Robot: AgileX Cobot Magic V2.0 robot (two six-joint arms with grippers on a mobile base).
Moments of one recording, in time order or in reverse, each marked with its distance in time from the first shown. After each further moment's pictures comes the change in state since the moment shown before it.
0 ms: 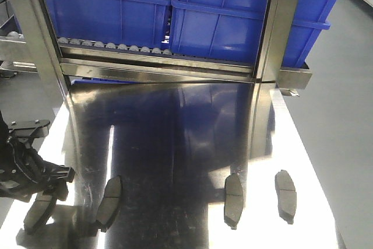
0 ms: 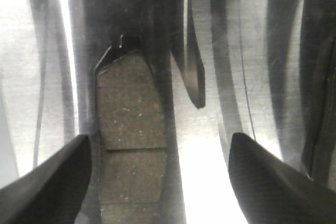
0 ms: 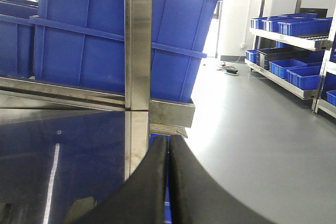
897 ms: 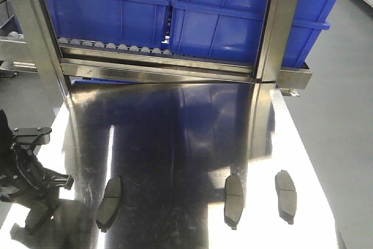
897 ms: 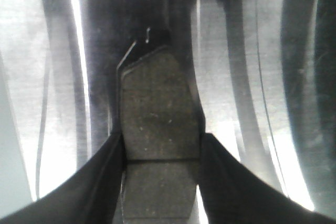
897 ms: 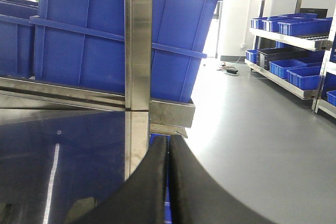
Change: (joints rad) left arm 0.000 0.054 0.012 0.042 -0.015 0.000; right arm 0.000 0.000 0.000 0.000 0.000 0.000
